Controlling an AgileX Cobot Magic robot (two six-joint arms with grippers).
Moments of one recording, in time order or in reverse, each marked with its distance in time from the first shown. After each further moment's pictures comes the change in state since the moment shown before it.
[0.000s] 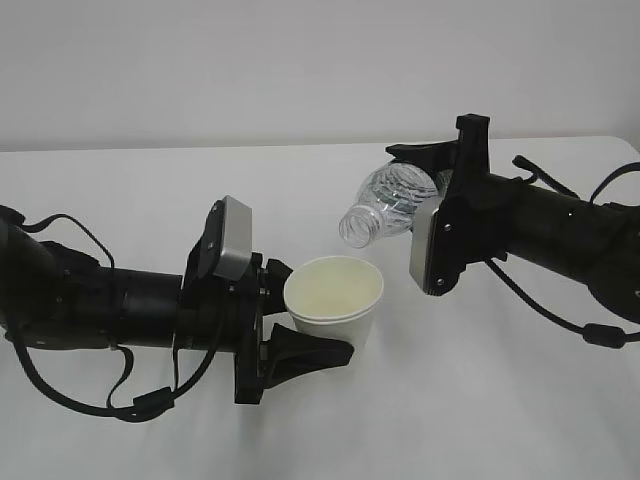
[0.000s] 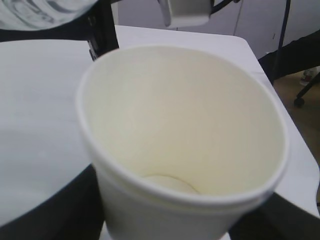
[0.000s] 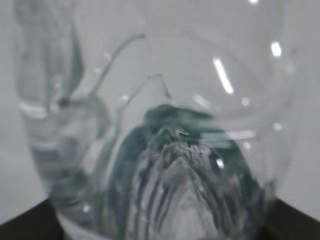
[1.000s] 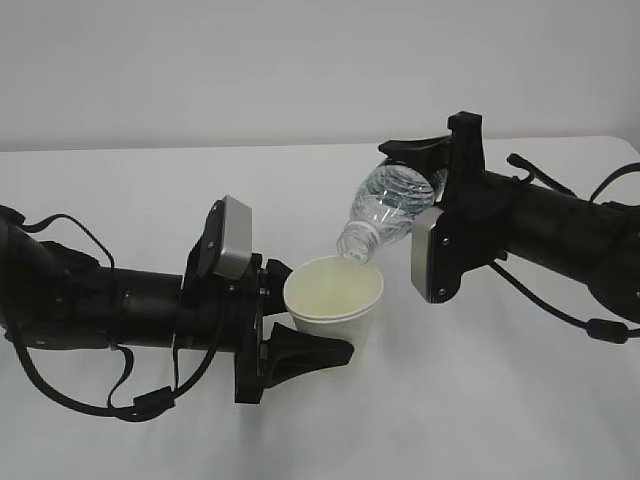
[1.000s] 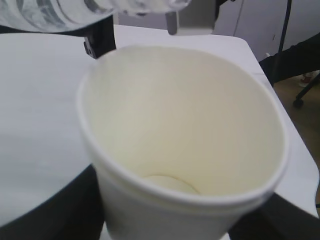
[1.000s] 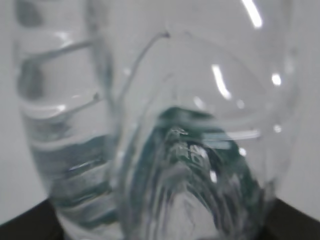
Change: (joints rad) left arm 0.000 0.000 0.000 0.000 0.000 -0.010; right arm 0.000 0.000 0.000 -0.028 -0.039 -0.120
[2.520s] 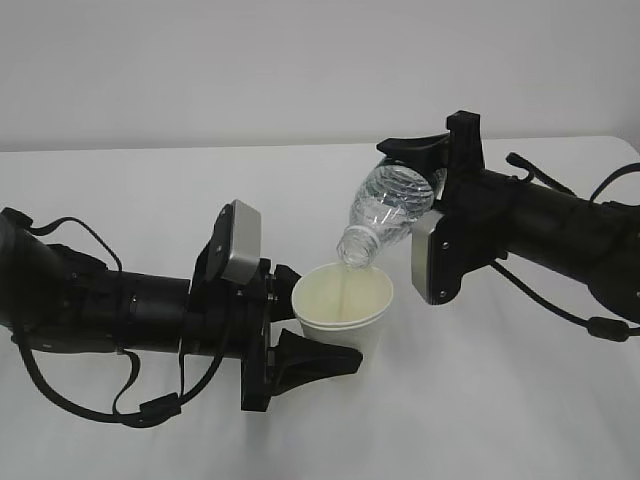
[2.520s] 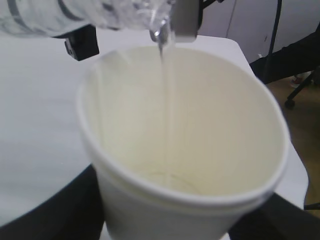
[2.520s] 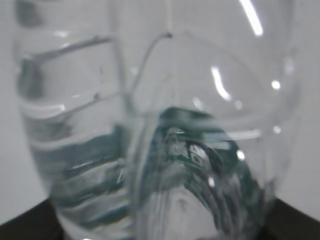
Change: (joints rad) left arm -0.025 0.000 0.000 0.001 -0.002 -0.016; right arm 0.000 0.000 0.000 -0.002 -0.014 -0.043
